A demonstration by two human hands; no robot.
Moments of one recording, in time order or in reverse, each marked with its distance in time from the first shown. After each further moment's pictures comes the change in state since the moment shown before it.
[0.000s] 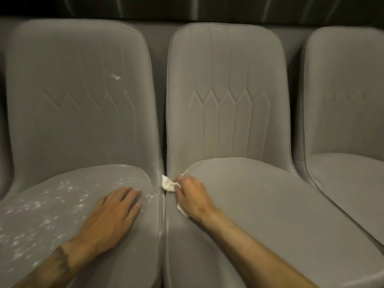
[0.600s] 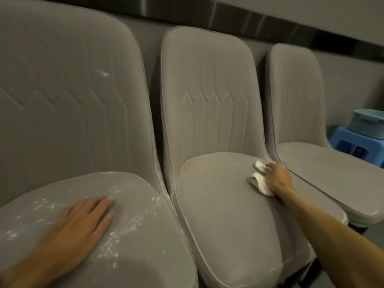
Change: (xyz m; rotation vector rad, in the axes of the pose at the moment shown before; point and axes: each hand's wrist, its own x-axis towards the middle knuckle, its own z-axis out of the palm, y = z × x) left_hand 0.009 -0.123 -0.002 -0.084 -0.047 0.180; right_hand -0.072 0.139 -0.111 -0.206 0.493 0.860
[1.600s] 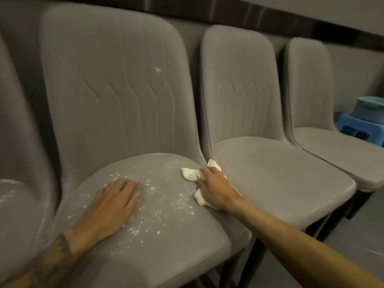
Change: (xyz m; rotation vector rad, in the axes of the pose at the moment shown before) left_hand -0.054 -0.086 -0.042 -0.079 -0.006 0.067; right_hand -0.267 -0.223 0.067 -0.056 -0.366 -0.475
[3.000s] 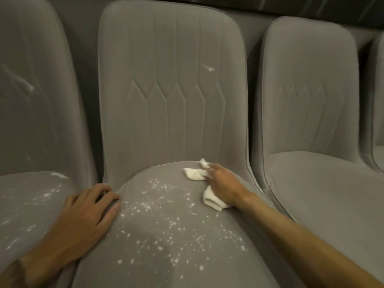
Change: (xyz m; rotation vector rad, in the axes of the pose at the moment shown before) left_hand -0.040 -0.117 -0.029 0.178 0.178 -0.142; right_hand 0.116 -0.048 0.058 0.018 -0.072 -0.345
